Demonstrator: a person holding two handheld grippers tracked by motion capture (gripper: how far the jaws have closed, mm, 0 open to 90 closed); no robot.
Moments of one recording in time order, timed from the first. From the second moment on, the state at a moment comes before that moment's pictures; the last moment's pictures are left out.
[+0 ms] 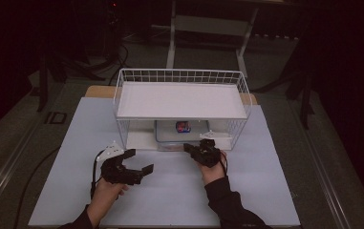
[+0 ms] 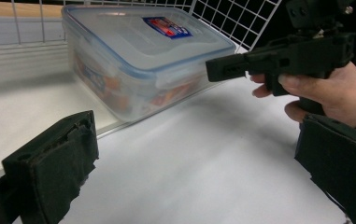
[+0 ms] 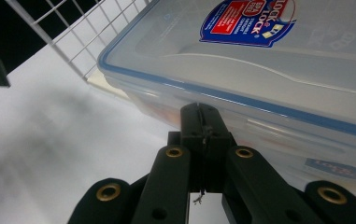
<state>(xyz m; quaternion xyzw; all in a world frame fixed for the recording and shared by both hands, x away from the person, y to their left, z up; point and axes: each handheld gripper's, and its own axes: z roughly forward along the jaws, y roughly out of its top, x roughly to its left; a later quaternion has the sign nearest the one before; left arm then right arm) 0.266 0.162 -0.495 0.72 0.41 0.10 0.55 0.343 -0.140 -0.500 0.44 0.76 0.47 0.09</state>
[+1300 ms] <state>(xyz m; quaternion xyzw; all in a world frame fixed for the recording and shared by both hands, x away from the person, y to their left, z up) 0.262 0.159 -0.480 0.73 0.39 0.10 0.56 0.335 -0.138 -0.490 0.38 0.78 0.50 0.07</state>
